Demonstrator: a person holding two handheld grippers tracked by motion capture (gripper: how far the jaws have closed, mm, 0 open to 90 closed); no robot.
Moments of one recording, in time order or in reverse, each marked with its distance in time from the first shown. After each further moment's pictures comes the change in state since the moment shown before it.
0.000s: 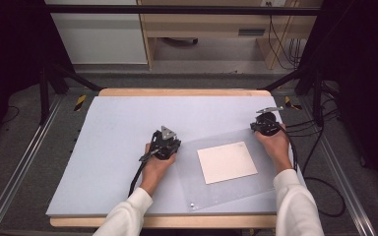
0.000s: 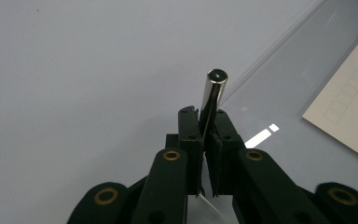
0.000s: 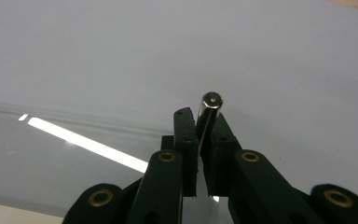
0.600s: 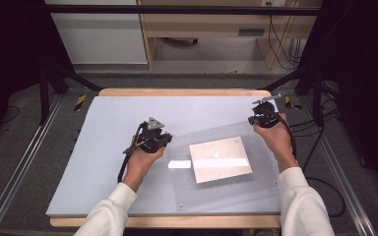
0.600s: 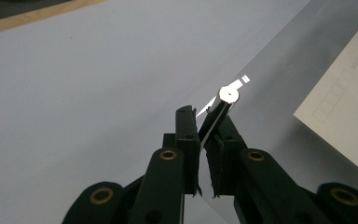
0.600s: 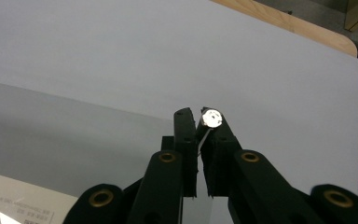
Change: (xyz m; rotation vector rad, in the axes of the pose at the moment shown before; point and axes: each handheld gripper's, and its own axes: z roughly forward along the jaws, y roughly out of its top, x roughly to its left) left arm 0.024 0.029 -0.056 0.011 -0.051 0.008; right arm 0.030 0.045 -0.054 0.054 0.001 -0.056
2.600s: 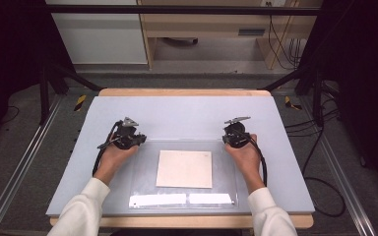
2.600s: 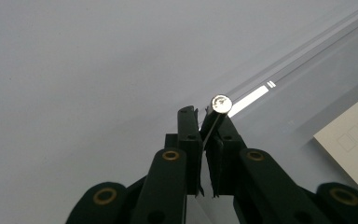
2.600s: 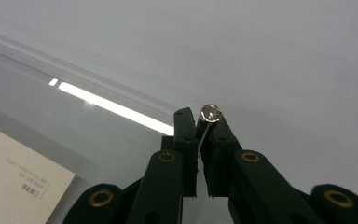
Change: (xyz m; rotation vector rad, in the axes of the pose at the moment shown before) left arm 0.086 -0.038 -0.002 0.119 0.033 0.010; right arm 0.095 -0.030 0.034 0.025 0.043 0.047
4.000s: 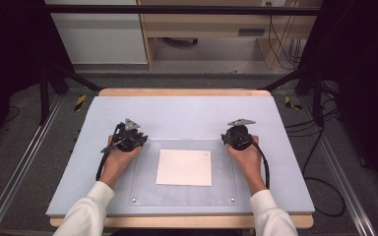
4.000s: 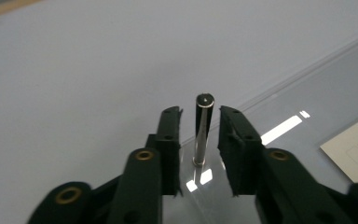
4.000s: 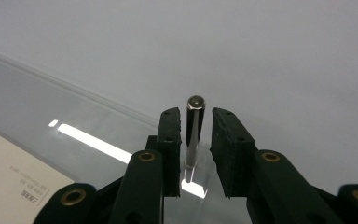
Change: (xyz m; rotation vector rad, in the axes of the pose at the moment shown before) left arm -0.007 -0.006 0.007 -0.057 0.103 0.001; right arm -0.010 -0.012 0.008 -0.146 0.028 -0.005
